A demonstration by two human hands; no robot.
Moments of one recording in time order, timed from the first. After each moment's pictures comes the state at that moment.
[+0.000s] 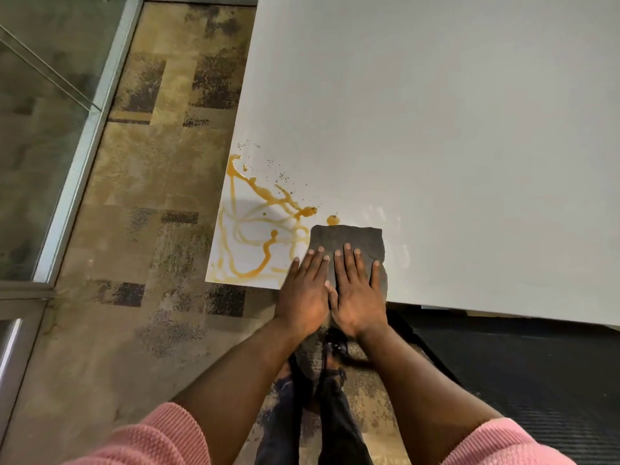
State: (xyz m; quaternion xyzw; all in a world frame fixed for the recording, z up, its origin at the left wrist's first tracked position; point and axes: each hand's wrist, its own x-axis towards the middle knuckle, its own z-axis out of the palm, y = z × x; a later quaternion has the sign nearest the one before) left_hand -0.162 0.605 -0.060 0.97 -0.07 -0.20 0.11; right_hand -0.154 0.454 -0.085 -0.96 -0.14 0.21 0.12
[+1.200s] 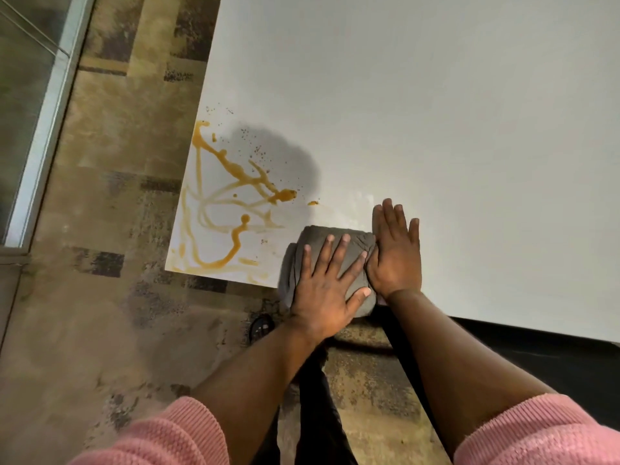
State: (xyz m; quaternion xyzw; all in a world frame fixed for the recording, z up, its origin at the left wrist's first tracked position) left_hand -0.153 0.523 -0.111 0.99 -0.12 -0.09 0.08; right_hand -0.066 0.362 -0.108 -0.97 -0.11 0.09 0.19
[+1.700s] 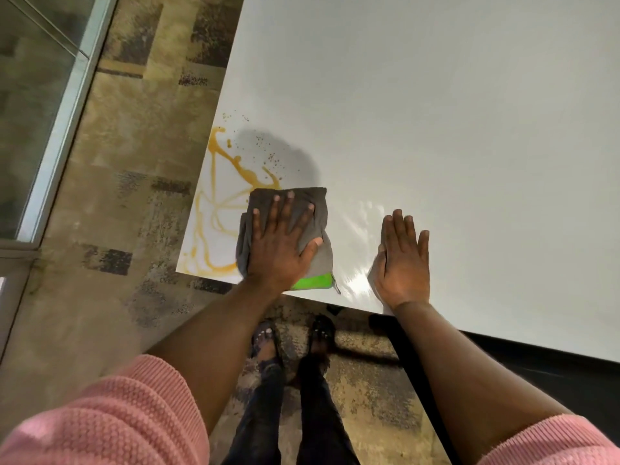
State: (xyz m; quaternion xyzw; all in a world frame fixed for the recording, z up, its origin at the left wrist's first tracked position) left_hand -0.089 0.631 -0.116 1.00 0.02 -0.04 0.05; right_hand -0.065 0.370 -0.104 -0.98 -0.09 0.10 0.15
